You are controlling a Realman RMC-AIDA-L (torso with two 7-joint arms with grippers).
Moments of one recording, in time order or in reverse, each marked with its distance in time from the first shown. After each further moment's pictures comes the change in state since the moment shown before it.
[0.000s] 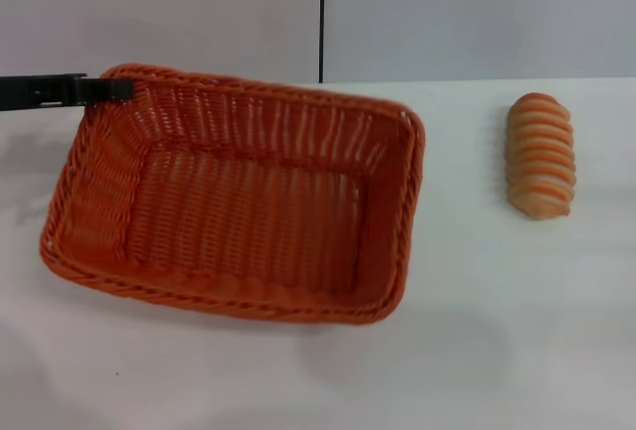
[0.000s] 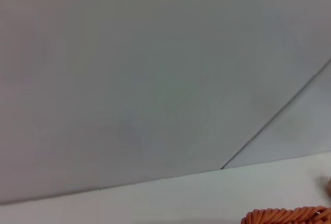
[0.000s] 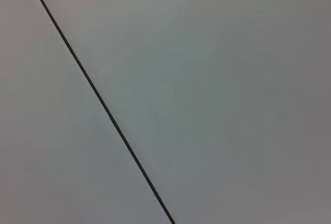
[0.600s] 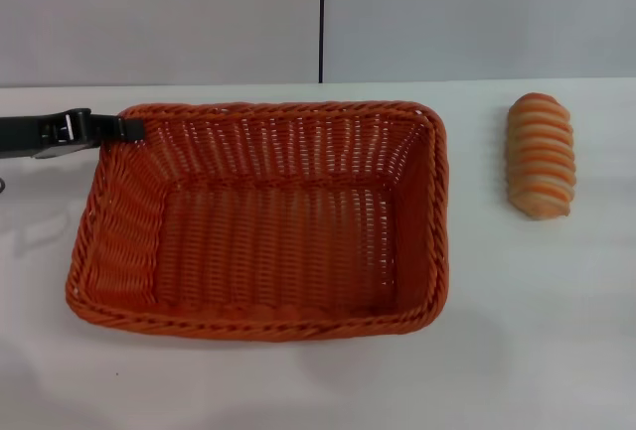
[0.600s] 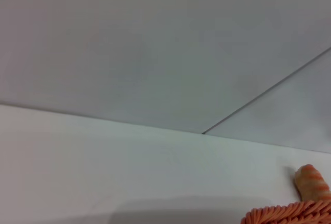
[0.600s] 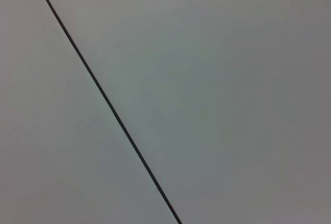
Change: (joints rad) left arm 0.026 0.017 -0.026 -0.116 -0.015 0.056 -0.084; right arm 0.018 0.000 -0.003 -0.003 -0.003 0.020 0.000
